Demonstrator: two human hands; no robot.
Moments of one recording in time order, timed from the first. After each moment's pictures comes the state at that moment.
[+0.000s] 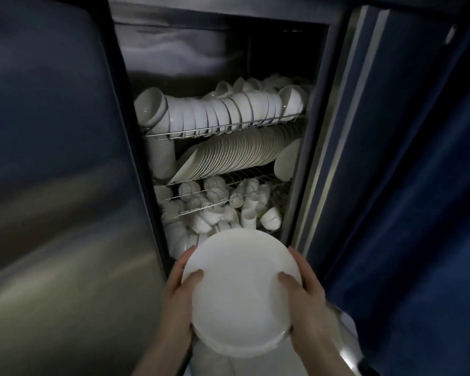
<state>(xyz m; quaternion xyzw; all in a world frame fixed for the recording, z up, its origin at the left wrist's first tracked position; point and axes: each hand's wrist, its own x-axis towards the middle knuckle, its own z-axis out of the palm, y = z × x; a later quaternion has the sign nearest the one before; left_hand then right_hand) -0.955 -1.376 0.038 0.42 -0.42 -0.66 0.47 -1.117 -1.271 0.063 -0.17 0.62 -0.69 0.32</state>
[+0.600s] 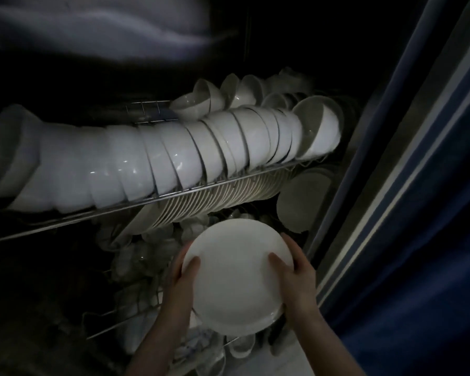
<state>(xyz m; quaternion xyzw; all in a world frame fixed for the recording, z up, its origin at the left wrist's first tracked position) -1.173 -1.680 0.008 0.44 -0.45 -0.64 0.44 -1.336 -1.576 0.057 -0.22 0.67 -0.65 0.28</state>
